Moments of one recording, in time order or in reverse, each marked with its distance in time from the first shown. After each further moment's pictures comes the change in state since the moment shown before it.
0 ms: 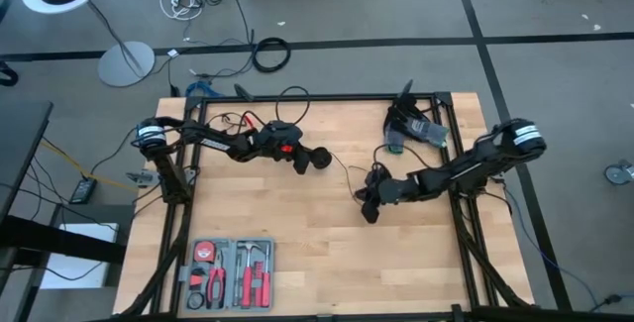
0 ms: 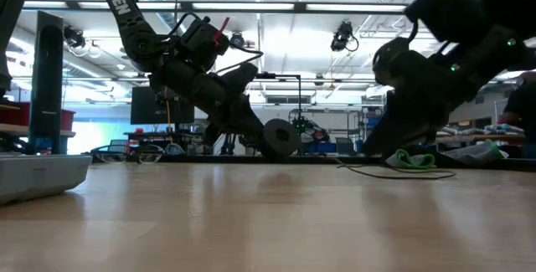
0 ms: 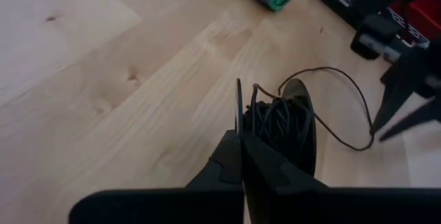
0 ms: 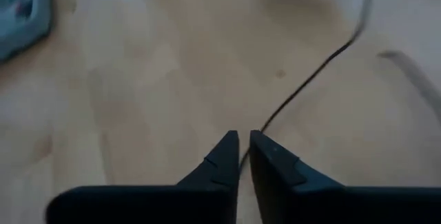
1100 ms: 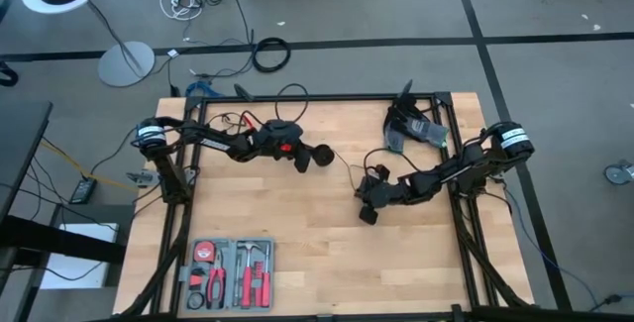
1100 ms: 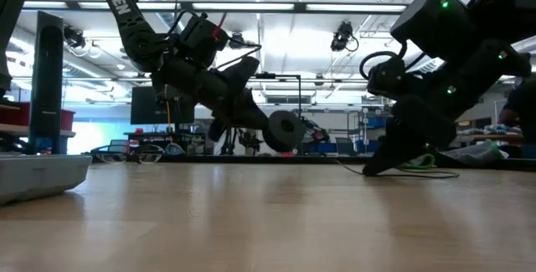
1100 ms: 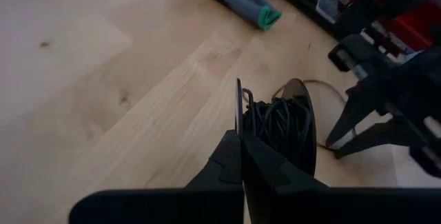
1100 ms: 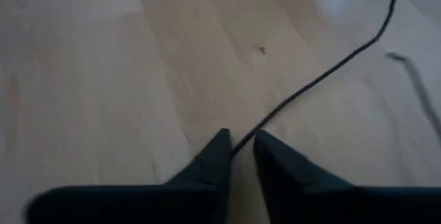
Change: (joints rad) left arm 0.000 0.000 0.000 0.061 0.000 -0.001; right arm -0.009 0.140 0.063 -0.124 0.084 -0.212
